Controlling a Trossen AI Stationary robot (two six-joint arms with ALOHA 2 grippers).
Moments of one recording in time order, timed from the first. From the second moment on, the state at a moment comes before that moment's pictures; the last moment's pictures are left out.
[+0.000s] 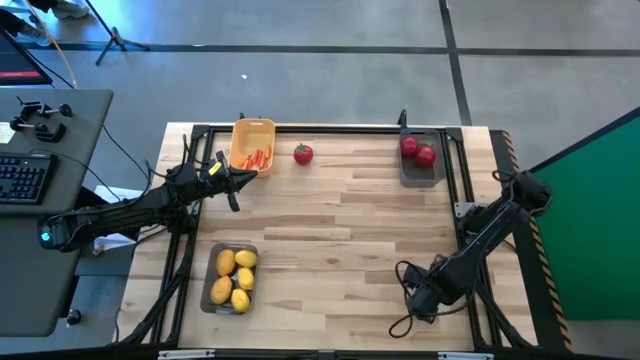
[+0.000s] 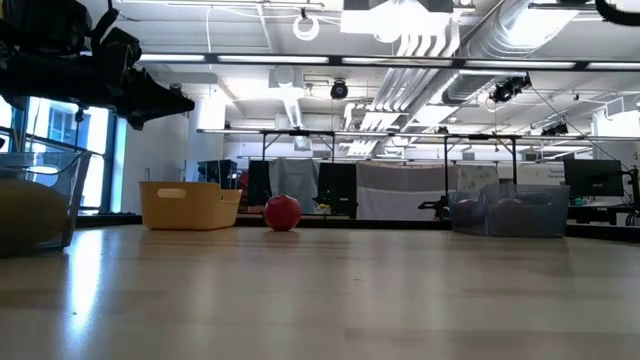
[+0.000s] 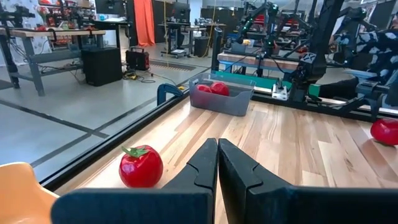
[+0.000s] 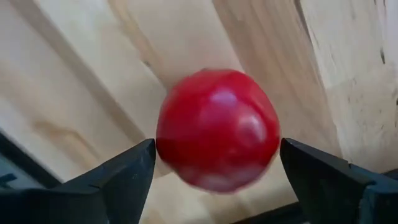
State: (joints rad) left arm 0.43 0.39 0.09 0.25 0.05 -0.04; right arm 0.81 1.60 1.00 -0.96 -0.16 1.30
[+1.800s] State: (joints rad) left arm 0.43 0.40 0.09 0.23 0.02 -0.04; right arm -0.74 1.34 1.18 -1.26 0.10 0.09
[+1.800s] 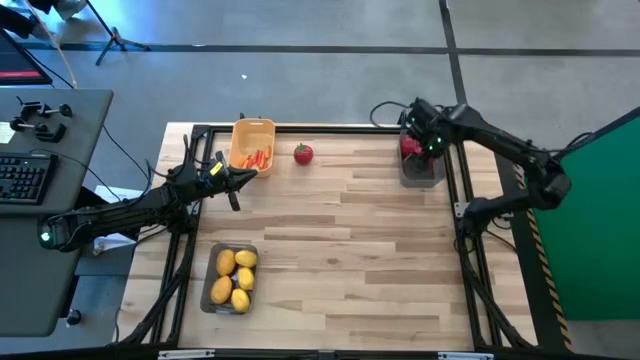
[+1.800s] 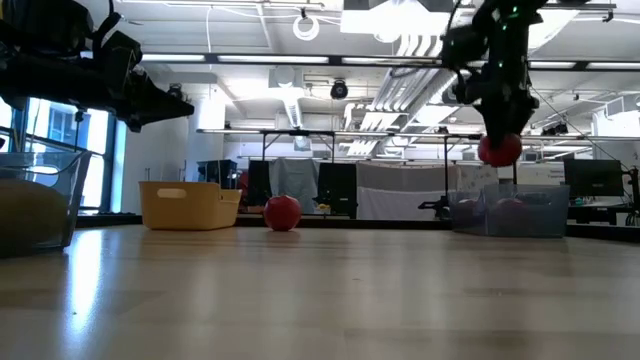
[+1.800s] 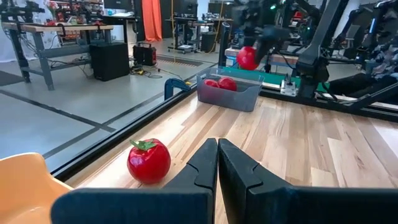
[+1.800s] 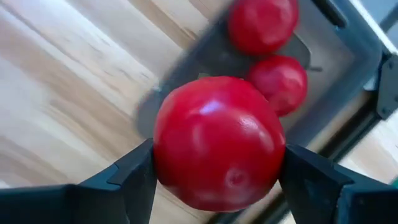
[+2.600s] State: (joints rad) left arm 0.43 0.39 0.09 0.20 0.01 -0.02; right arm -0.86 1.57 1.09 -1.27 0.10 0.03
